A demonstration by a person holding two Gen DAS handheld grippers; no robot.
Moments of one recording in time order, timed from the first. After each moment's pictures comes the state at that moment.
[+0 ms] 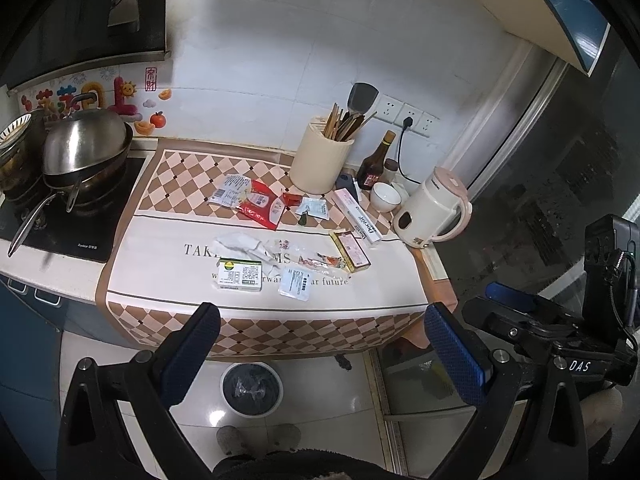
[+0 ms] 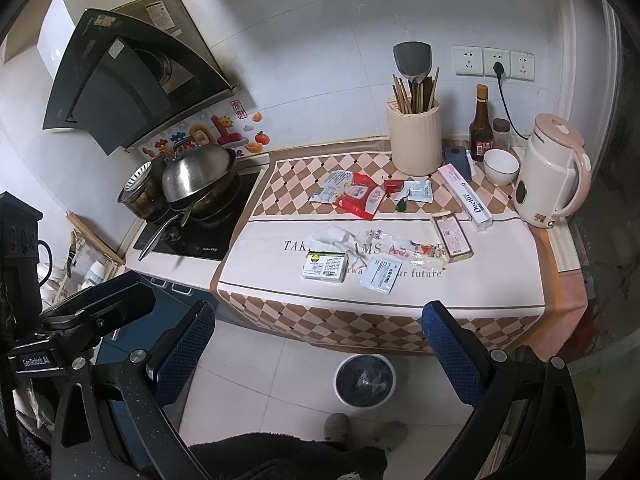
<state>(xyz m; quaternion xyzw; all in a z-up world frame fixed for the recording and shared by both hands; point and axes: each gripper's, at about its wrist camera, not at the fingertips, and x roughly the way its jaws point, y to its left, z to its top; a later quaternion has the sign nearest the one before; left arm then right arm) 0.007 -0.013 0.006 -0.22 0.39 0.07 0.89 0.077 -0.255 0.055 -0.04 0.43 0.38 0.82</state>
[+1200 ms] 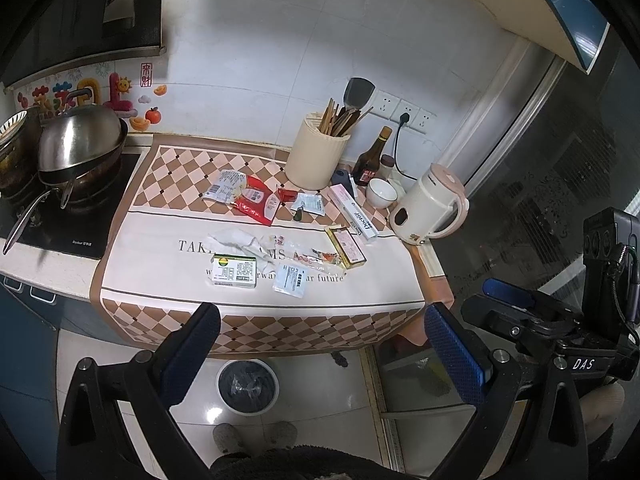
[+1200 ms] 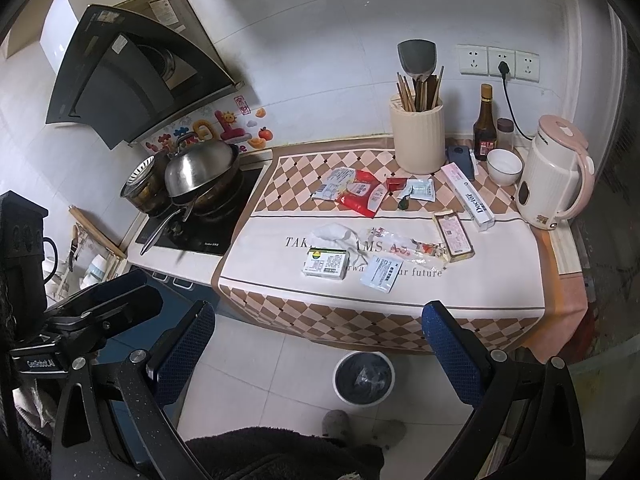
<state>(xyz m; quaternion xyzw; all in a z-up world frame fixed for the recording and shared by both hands) 0.014 -0.021 0.003 -0.22 0.39 0.07 0.89 0.077 -0.257 0.055 -0.04 0.43 0.39 0.81</state>
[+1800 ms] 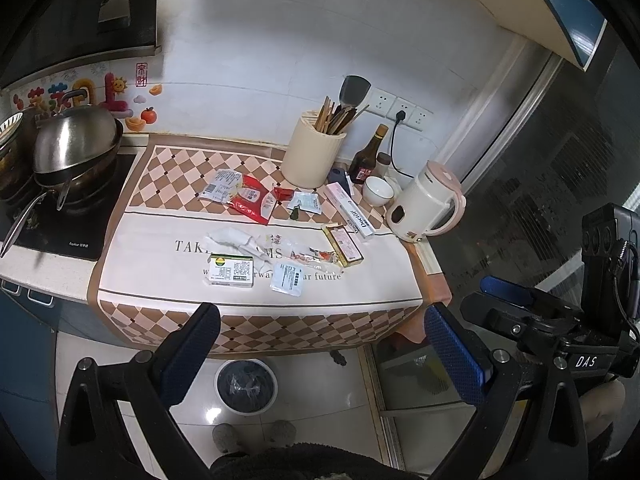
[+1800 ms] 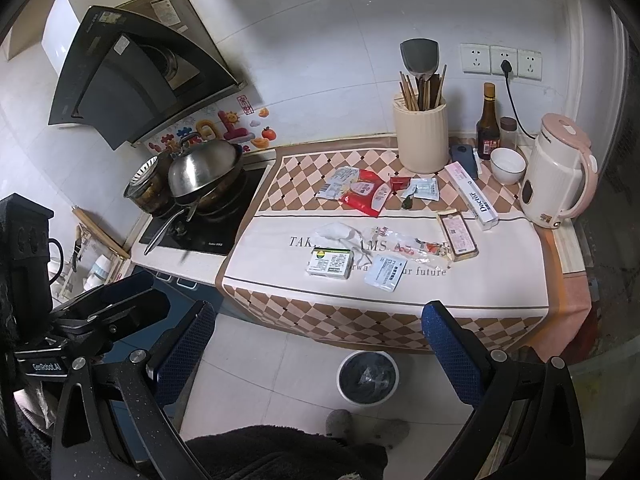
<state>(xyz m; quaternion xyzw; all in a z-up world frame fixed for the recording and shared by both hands) 0.014 -0.024 -0.001 -0.22 0.39 0.06 0.89 0.071 -0.252 0.056 -0.04 0.43 0.39 0.81</state>
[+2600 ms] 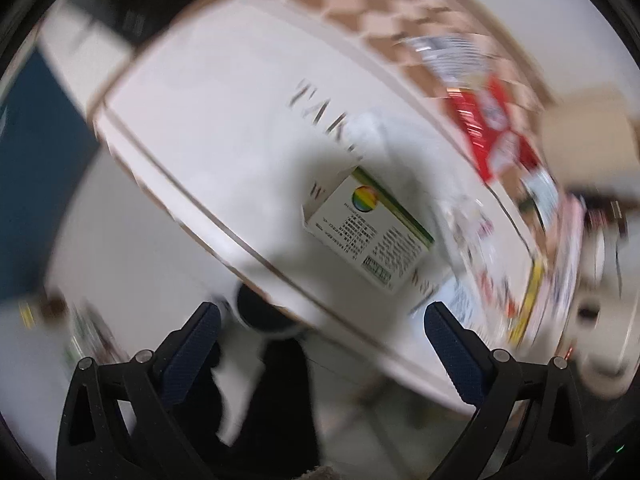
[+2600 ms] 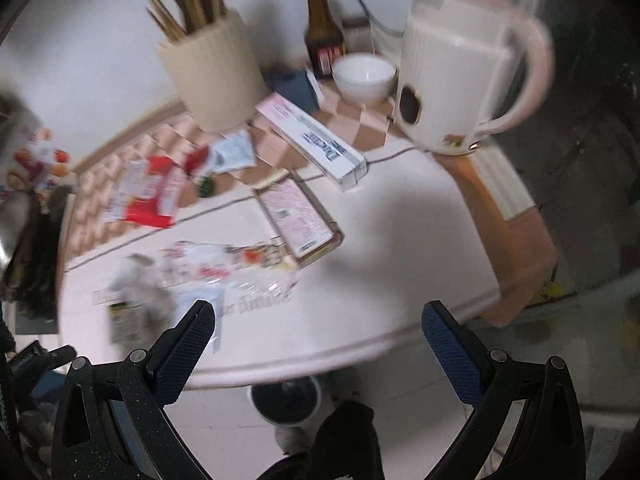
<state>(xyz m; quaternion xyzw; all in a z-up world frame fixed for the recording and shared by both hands) 0.171 0.106 -0.292 -0.47 0.55 0.35 0.59 0.338 -0.265 -0.152 -0.02 0.54 0.13 0.83</state>
